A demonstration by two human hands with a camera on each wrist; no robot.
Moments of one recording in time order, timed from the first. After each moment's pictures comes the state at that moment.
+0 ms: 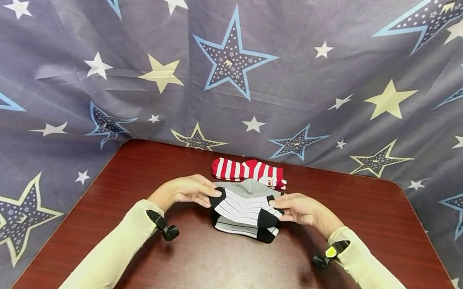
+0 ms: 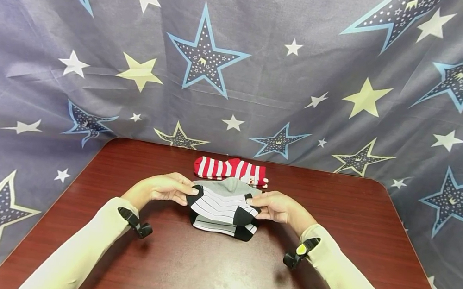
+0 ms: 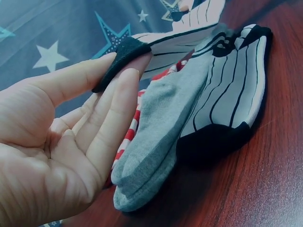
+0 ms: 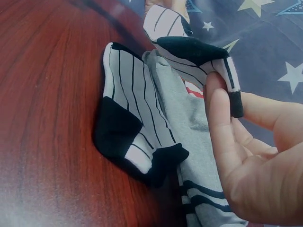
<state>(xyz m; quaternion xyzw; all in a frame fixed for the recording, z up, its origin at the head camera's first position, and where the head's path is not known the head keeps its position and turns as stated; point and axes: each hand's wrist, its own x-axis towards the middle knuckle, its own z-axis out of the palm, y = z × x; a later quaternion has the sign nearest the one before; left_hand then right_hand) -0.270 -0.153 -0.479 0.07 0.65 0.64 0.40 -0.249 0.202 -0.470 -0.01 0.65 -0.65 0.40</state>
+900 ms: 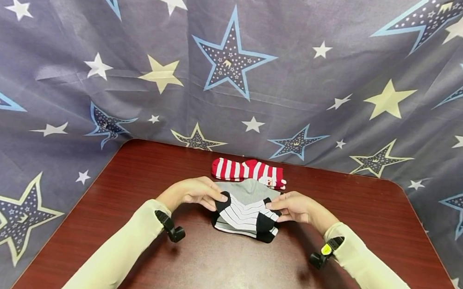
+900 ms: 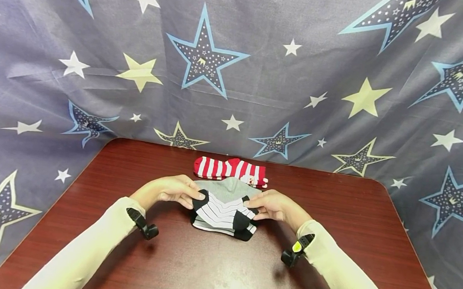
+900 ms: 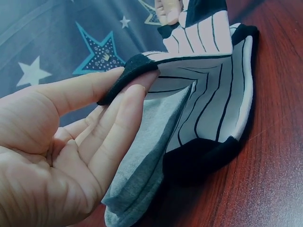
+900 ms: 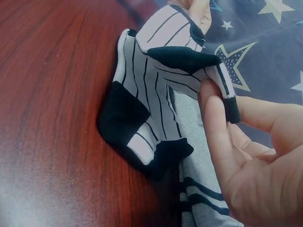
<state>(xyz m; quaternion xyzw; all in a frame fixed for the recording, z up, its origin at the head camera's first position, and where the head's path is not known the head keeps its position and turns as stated) -0.269 -0.133 -0.482 0.06 0.69 0.60 0.40 -0.253 0.194 -0.471 -0.03 0.69 -0.60 0.40</state>
